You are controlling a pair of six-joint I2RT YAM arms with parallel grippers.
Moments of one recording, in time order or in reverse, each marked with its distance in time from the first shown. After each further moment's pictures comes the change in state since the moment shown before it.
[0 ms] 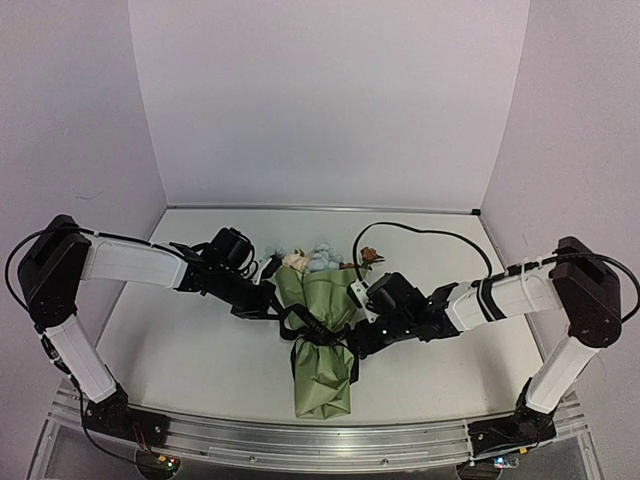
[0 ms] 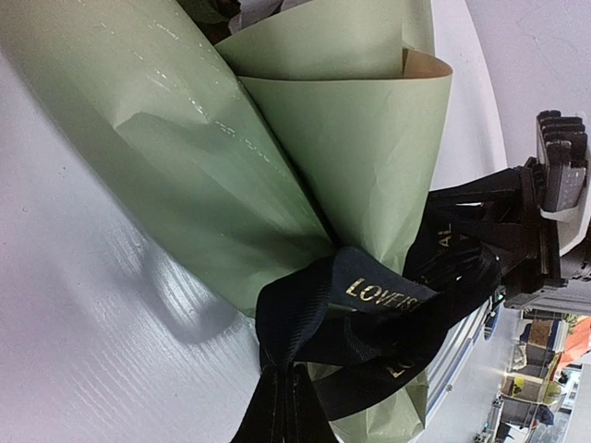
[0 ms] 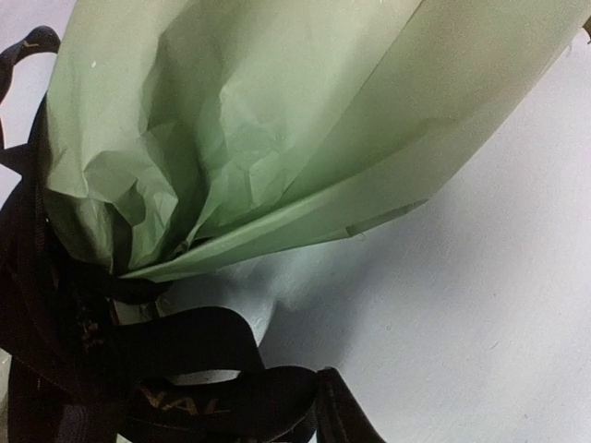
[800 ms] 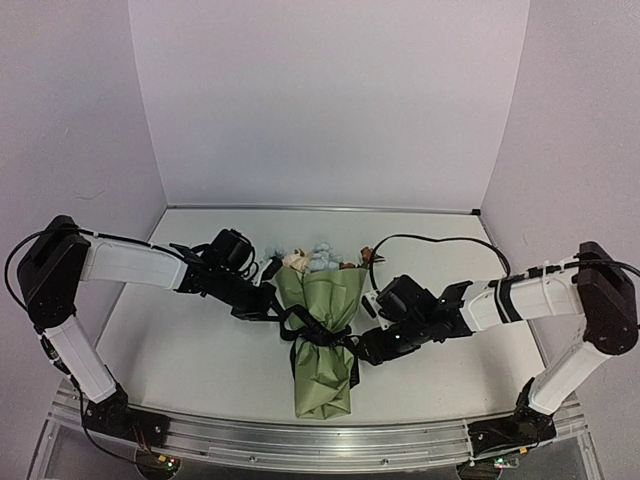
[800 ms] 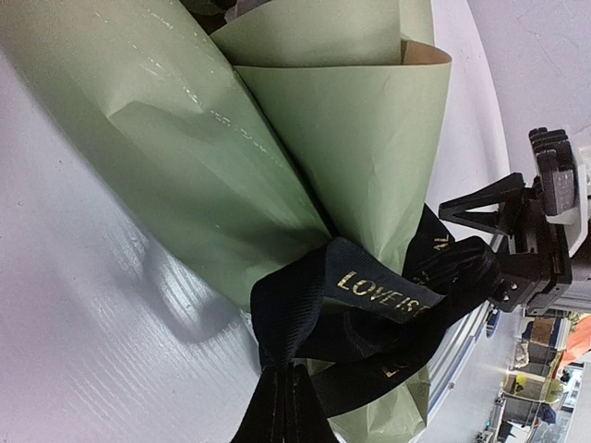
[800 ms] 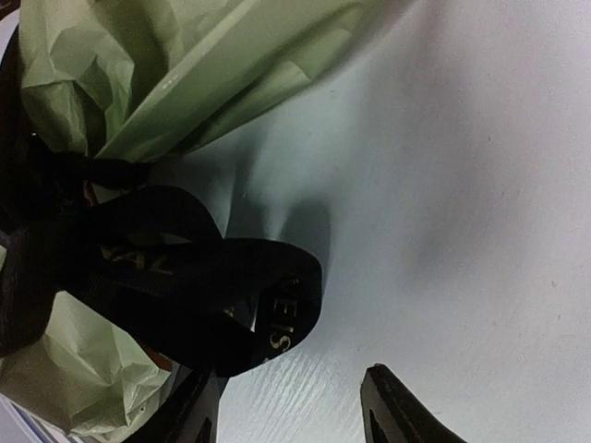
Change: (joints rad) left arm -0.009 -0.005 -0.007 0.000 -0.004 0.000; right arm 0.003 -0.104 -0.030 -0.207 -0.076 0.156
